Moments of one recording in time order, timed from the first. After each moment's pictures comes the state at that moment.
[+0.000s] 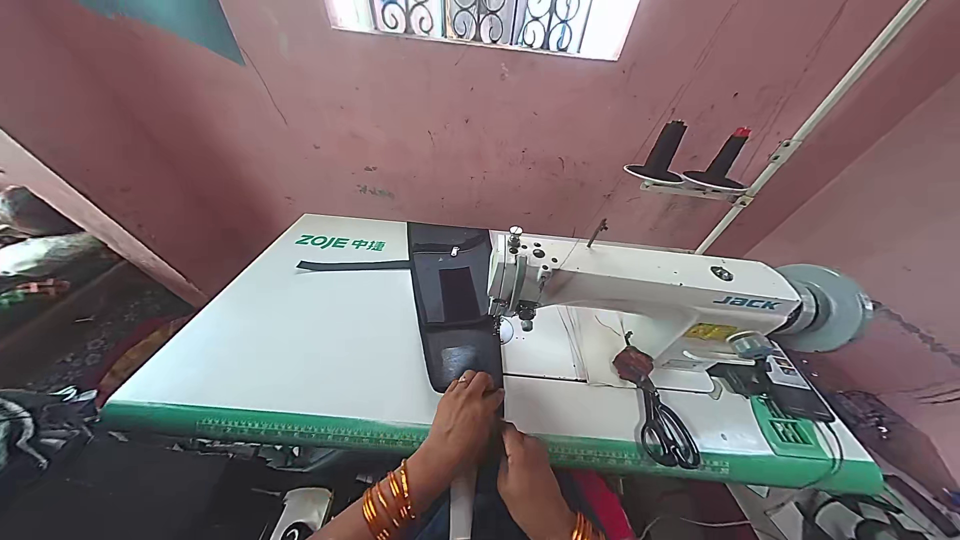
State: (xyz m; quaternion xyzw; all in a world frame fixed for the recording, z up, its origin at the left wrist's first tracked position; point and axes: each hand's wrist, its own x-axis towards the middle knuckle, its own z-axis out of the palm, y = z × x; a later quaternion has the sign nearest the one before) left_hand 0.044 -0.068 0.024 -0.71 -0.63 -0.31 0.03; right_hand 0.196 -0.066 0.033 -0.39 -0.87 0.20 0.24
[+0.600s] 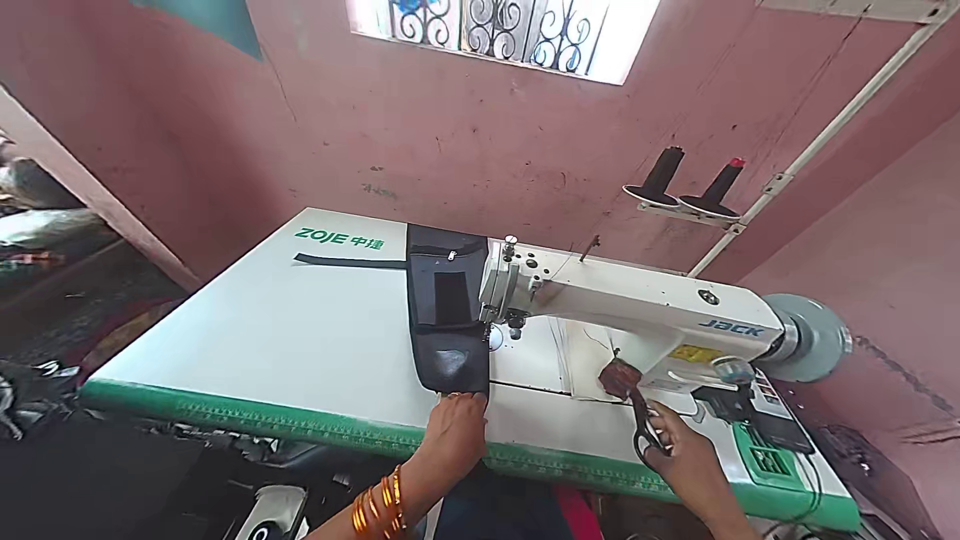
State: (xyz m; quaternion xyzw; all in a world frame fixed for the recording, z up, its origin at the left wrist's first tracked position) left_hand 0.071 -0.059 0.086 -0.58 -0.76 -0.06 -0.29; right_hand 0.389 0.057 0.089 -0.55 -0.79 0.17 0.19
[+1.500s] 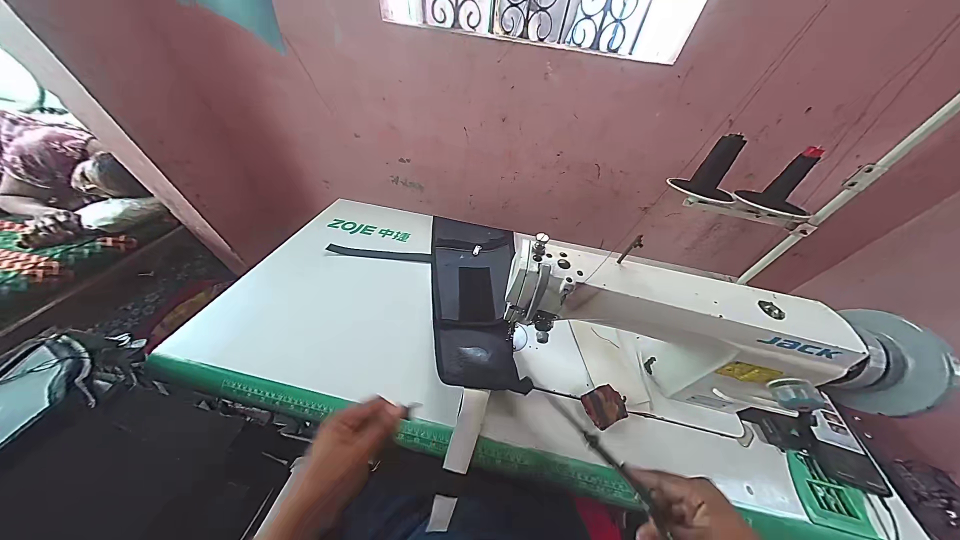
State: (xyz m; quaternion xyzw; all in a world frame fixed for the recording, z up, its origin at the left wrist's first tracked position) left_hand -0.019 -0.180 0.081 -0.35 -0.70 -0.56 -0.27; right_hand 0.375 0.024 0.111 -0.36 -0.79 0.49 0.12
